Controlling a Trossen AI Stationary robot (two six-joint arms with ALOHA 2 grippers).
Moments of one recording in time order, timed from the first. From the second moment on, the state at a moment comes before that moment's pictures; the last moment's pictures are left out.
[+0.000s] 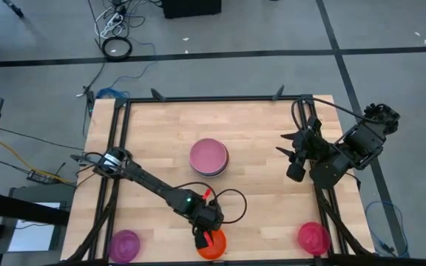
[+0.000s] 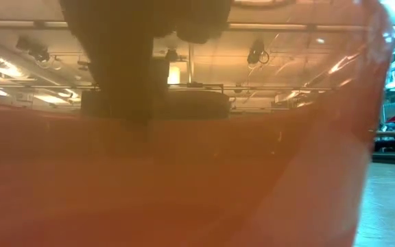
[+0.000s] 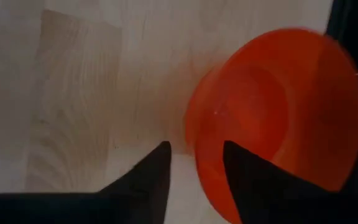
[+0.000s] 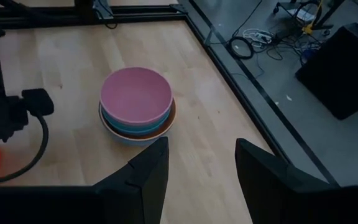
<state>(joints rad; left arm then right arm) -0.46 2.07 1.56 -0.65 0.11 -0.70 0.67 1.30 1.71 -1.54 0.91 0.78</state>
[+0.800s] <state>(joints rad) -0.32 2.10 2.02 -1.30 -0.24 -0.42 0.67 1.30 1.71 -1.54 0.91 0.79</state>
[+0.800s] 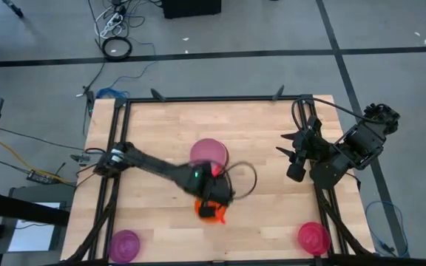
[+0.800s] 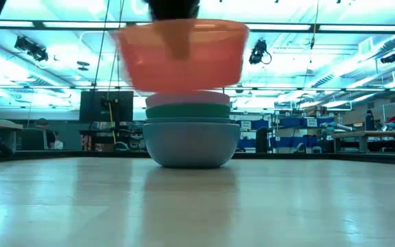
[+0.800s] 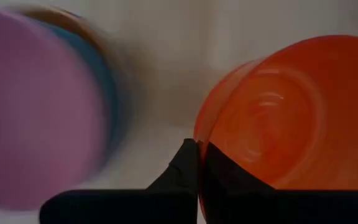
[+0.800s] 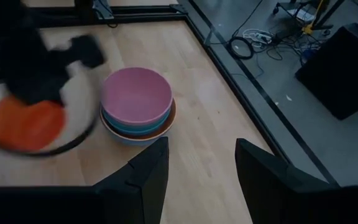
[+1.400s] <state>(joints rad) 0.01 2.10 2.15 -1.48 -0.39 -0.21 0.67 1.30 1.71 -1.54 0.91 0.78</state>
